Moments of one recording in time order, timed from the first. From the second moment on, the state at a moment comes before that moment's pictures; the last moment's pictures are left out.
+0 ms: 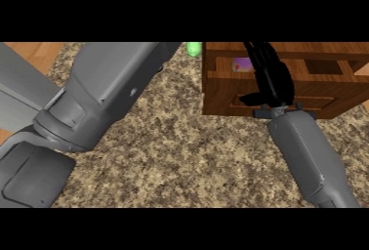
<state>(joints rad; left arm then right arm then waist) -1.59 0.10 -0.27 -0.36 0.55 0.57 0.05 -0.67 -0.18 0.09 -0.97 1.00 -0.40 -0.05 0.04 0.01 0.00</state>
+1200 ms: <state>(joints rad) -1.35 0.27 -0.31 -0.69 0.51 0.50 0.20 -1.12 -0.19 -0.08 -0.36 1.06 -0.64 -0.10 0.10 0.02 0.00</state>
